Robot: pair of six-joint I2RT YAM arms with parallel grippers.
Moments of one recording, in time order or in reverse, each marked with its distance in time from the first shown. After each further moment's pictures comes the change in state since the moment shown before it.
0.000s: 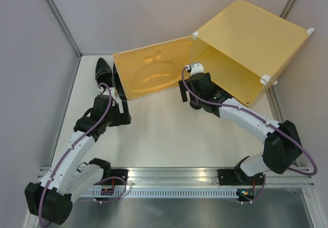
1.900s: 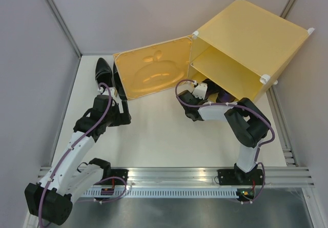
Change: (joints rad) left arm 0.000 -0.010 0.000 0.000 0.000 0.000; right arm 0.061 0.371 -0.151 0.188 0.419 0.665
